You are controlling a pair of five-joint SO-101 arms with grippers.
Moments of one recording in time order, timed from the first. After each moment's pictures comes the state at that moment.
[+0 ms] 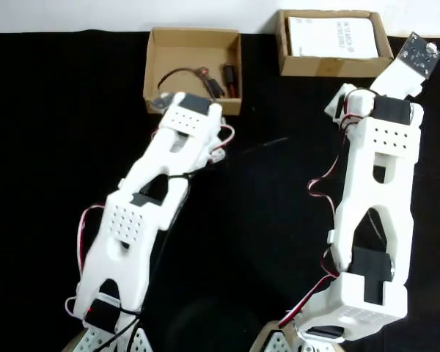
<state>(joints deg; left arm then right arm) 14.5 51.6 -40.2 96.2 60.8 4.1 4.5 -10.3 67.1 -23.4</state>
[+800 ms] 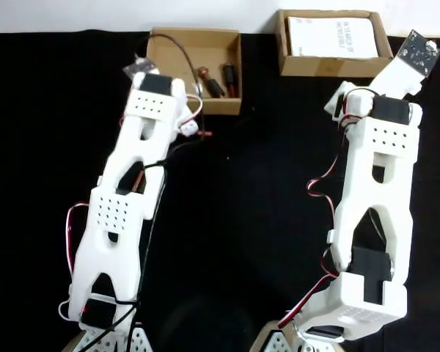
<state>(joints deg) 5.8 55.4 -61.3 98.2 46.1 4.0 4.5 -10.2 66.0 -23.4</state>
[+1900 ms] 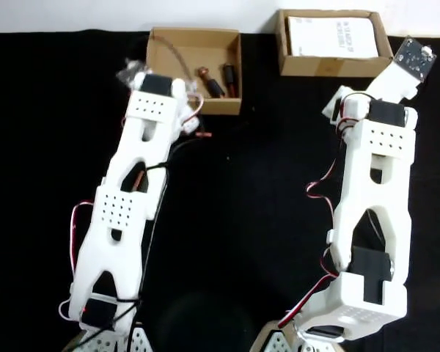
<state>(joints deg) 6.6 57.4 -68.3 100.4 54.2 4.0 4.5 -6.3 62.7 -23.4</state>
